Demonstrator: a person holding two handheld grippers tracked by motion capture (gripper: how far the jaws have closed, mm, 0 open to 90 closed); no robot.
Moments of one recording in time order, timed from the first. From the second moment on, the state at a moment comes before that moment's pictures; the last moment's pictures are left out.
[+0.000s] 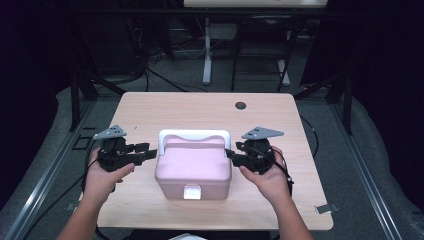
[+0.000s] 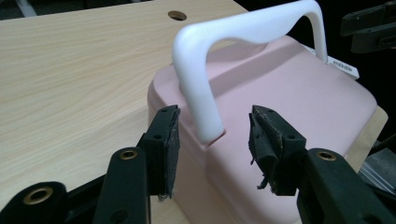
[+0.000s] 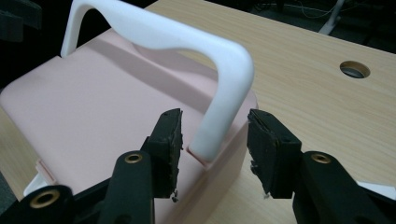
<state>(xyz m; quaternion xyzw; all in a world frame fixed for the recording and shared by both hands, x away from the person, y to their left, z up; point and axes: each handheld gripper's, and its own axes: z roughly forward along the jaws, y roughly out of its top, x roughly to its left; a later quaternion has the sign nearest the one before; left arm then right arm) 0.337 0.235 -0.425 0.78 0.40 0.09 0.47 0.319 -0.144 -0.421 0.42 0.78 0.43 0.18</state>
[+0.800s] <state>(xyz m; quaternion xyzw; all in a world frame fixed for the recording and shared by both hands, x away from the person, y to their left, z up) 0.357 0.214 -0.448 0.79 0.39 0.09 0.47 0.338 -0.136 -0.440 0.43 0.77 0.44 0.15</state>
